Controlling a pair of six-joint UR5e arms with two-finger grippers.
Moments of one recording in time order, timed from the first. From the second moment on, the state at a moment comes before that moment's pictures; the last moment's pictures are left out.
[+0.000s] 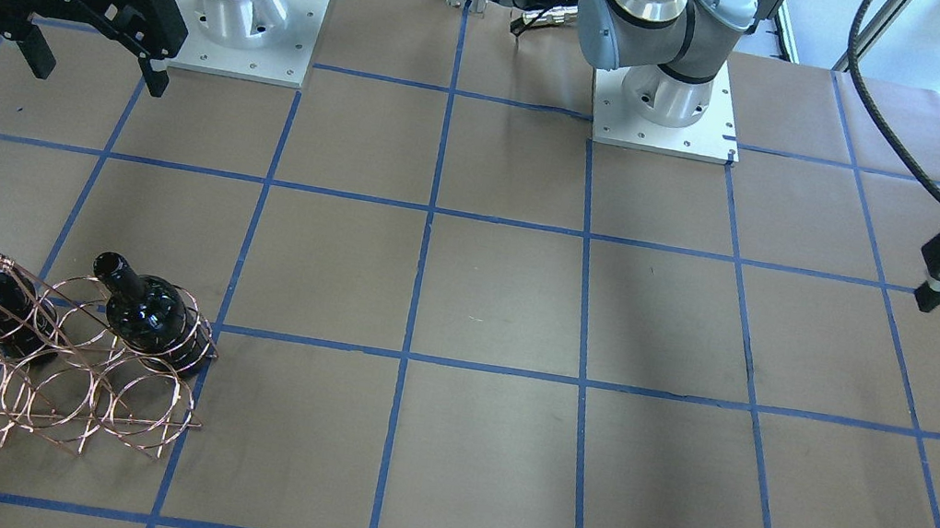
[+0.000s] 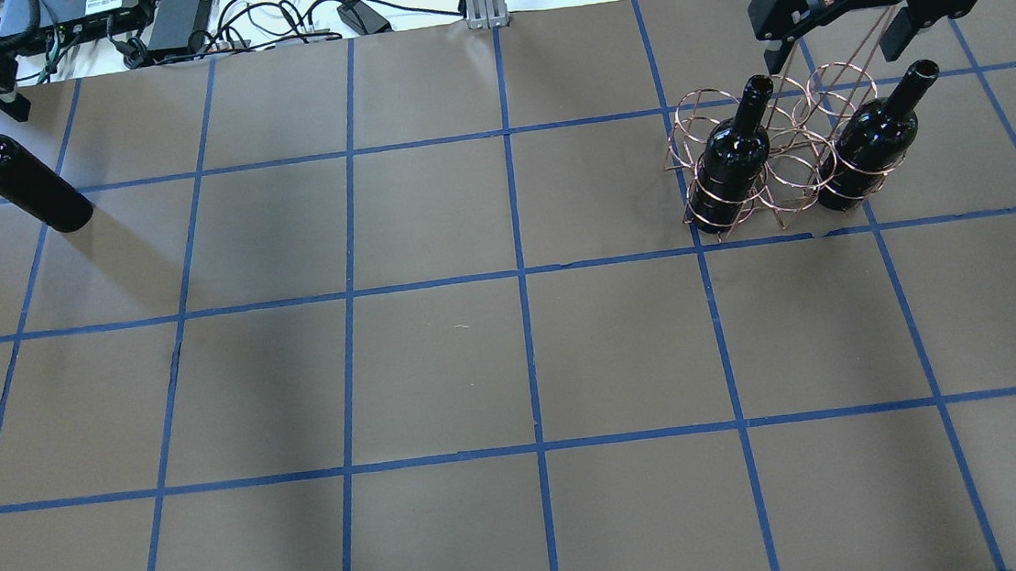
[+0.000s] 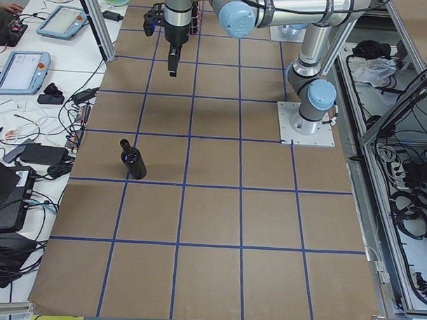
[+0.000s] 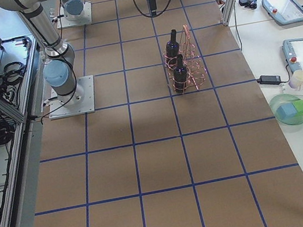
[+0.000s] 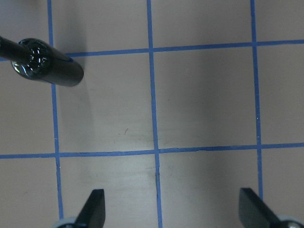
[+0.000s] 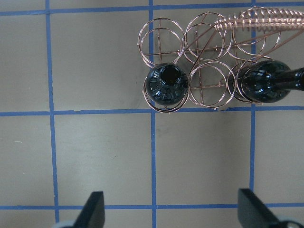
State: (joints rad) left arm -1.17 -1.72 -1.30 -1.55 1.56 0.44; right arm 1.50 -1.58 1.43 -1.50 -1.54 -0.06
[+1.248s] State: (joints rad) left arm -0.98 -2.04 -1.14 -1.30 1.47 0.67; right arm 1.50 -1.58 1.43 -1.50 -1.54 -0.06
